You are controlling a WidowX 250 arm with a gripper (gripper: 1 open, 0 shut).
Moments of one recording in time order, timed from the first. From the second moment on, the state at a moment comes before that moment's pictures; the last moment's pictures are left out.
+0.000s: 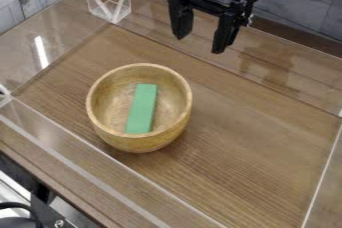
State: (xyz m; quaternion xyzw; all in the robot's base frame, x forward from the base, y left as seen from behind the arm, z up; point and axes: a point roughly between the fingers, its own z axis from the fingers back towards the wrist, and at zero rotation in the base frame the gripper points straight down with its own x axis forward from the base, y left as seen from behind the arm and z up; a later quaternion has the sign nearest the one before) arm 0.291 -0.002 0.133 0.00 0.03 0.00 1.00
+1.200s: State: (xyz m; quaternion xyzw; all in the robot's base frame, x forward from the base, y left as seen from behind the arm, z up) arm 0.232 0.057 0.073 0.00 0.06 0.13 0.99
